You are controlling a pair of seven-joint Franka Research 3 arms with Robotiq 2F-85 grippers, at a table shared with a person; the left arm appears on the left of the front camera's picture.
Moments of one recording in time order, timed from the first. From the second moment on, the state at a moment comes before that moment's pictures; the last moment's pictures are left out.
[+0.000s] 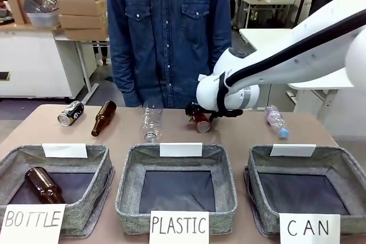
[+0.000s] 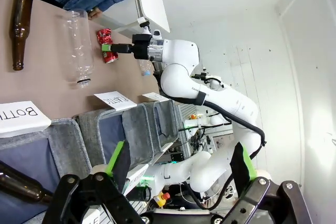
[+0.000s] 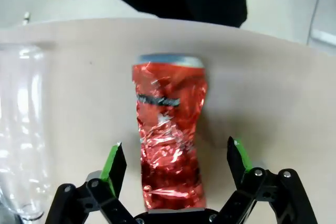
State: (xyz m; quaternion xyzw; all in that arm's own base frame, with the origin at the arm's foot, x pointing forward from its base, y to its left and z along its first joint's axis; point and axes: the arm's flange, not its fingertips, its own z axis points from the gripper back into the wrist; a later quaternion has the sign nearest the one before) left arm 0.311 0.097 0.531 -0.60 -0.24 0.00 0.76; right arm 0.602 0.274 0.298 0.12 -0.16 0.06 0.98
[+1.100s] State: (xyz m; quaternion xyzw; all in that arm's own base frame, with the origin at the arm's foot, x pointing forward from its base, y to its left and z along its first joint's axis) left arm 0.311 0.097 0.531 -0.60 -0.24 0.00 0.76; right arm 0.604 0.285 0.300 0.12 -0.14 0.06 0.98
